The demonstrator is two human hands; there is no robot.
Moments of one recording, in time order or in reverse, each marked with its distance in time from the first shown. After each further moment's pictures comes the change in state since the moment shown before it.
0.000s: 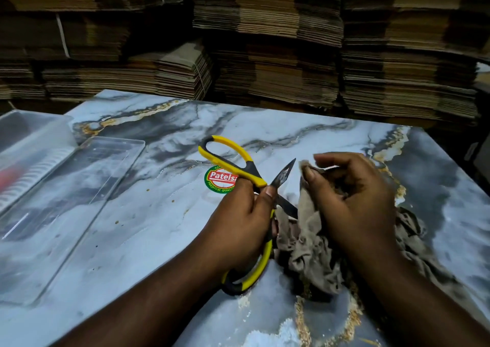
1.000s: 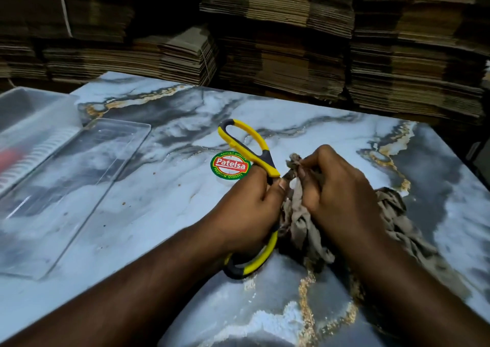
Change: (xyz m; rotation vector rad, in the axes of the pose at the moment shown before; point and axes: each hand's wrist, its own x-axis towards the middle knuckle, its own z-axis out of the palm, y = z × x) left_hand 0.006 0.000 -0.006 0.149 -0.080 0.090; right_hand -0.002 -0.008 0.012 -0.415 -0.233 -0.135
